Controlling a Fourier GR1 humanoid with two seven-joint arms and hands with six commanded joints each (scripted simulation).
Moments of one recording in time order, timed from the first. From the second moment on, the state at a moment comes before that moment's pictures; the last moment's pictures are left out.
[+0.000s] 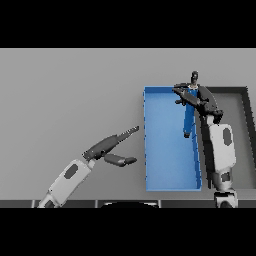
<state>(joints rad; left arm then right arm) -0.29 0.25 -0.56 -1.58 0.04 -0.26 0.09 -0.57 -0.32 -0.07 -1.30 -0.35 0.12 0.61</state>
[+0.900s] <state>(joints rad) -0.28 0.25 -0.56 -1.60 0.04 -0.25 0.09 -0.61 -0.74 0.69 -1.30 -0.81 -0.12 0.61</state>
